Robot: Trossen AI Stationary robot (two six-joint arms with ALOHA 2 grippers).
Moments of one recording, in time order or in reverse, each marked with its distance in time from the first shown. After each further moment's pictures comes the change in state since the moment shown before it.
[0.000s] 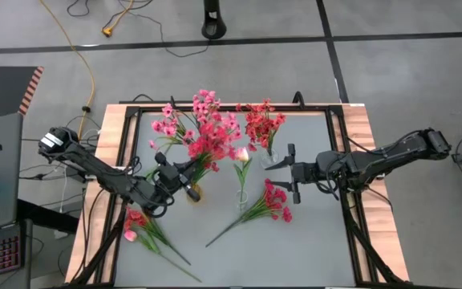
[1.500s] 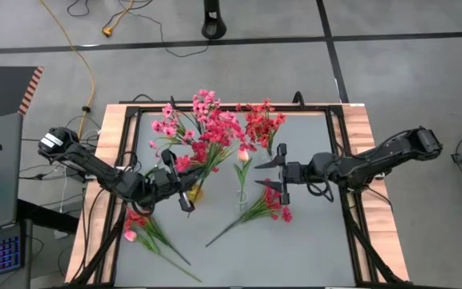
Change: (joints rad) left arm 0.008 0.000 -0.020 0.429 0.408 0.305; right arm 0.001 0.206 0.001 0.471 -0.003 0.000
